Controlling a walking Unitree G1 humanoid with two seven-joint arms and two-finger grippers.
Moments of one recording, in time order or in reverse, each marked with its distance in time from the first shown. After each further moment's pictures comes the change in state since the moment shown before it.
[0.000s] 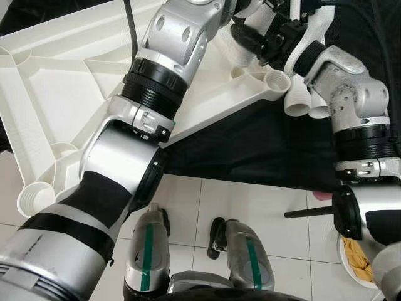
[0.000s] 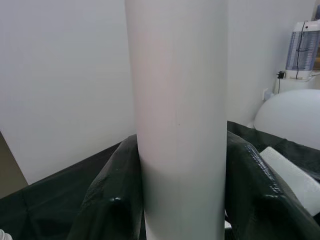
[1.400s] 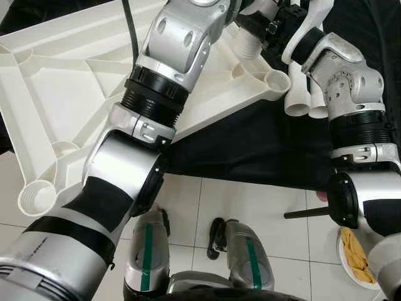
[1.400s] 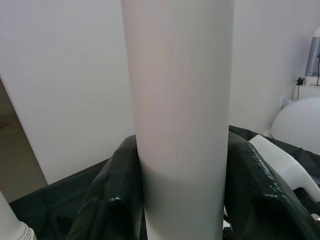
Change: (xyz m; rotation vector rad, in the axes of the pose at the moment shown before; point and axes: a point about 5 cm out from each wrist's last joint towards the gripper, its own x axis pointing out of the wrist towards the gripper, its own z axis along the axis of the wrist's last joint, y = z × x) left arm -0.003 -0.012 0.005 0.017 -0.007 0.020; right arm 0.012 -0.004 0.012 0.007 -0.072 0.027
